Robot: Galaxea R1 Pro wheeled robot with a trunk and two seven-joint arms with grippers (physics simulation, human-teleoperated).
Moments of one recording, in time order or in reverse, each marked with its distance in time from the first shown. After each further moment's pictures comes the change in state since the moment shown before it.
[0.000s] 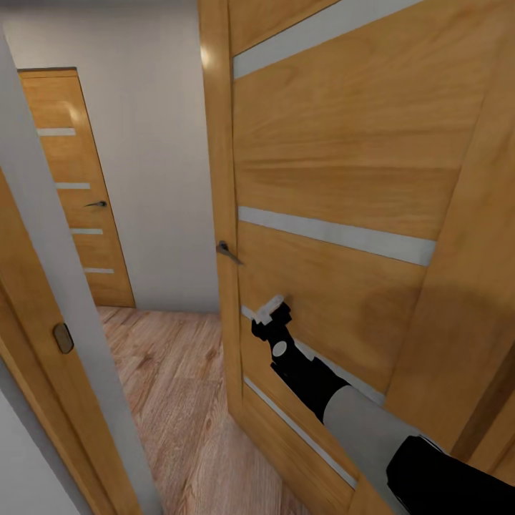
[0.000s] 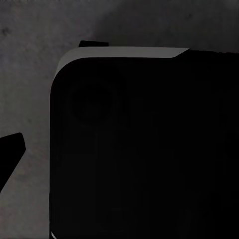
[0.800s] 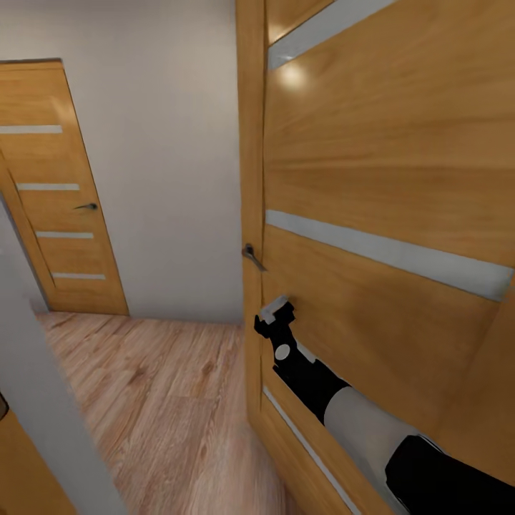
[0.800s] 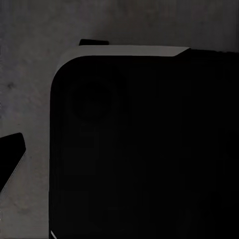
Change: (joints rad) left arm 0.000 0.000 0.001 0.002 0.004 0.003 0.000; right arm 0.001 0.000 -0.004 0.040 -0.006 -0.097 -0.075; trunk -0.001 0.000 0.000
